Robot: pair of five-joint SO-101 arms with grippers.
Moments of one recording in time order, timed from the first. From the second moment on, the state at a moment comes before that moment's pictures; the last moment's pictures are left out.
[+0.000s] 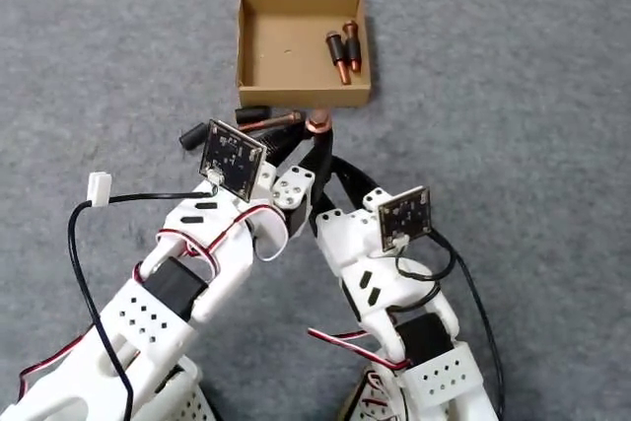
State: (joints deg) left arm 32.4 -58.5 61.9 11.5 -3.6; right arm -26.1 -97.7 97.4 18.3 -11.4
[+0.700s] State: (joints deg) left arm 33.1 -46.0 48.3 27.0 -3.6; right arm -26.9 -97.7 97.4 22.3 -11.6
